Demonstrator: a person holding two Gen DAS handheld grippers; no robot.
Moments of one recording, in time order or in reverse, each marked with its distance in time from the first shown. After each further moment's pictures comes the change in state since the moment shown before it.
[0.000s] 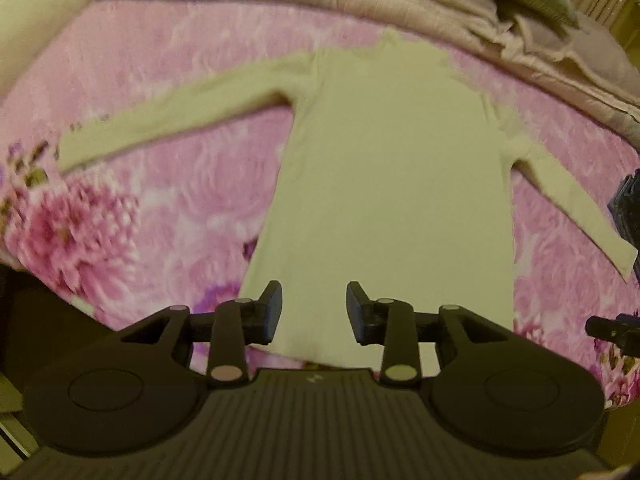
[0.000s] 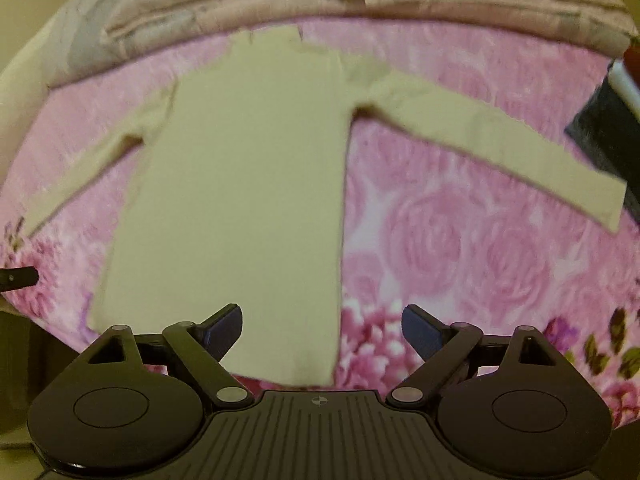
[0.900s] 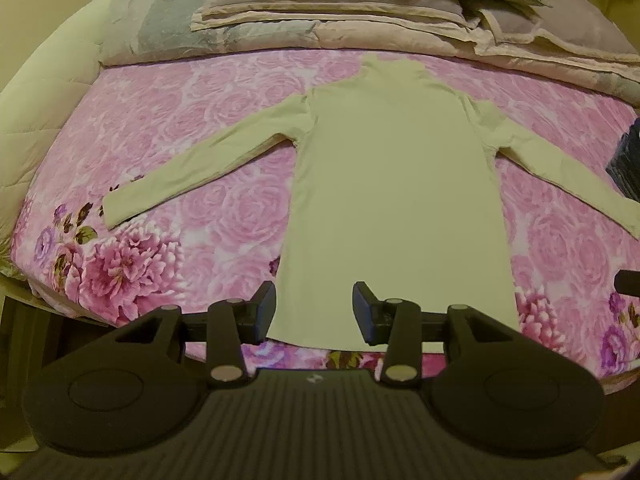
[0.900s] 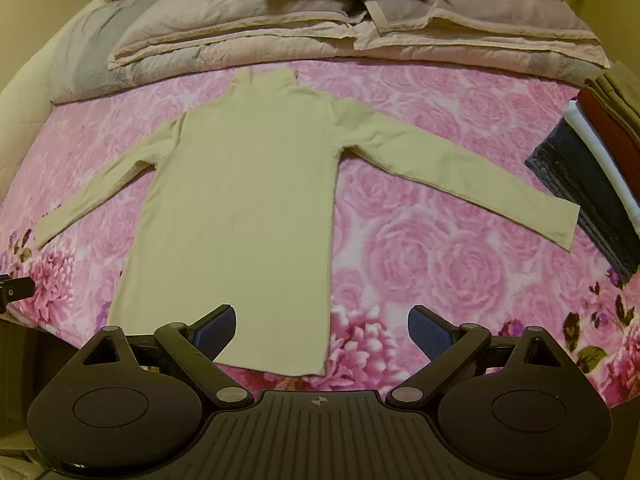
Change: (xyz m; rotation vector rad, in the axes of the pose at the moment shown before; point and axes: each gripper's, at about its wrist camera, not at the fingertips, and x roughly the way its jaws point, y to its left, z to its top) left arm -0.064 -0.039 -0.017 0.155 -0.061 0.102; right arm -0.073 0.012 -0.005 -0.012 -0.049 -0.056
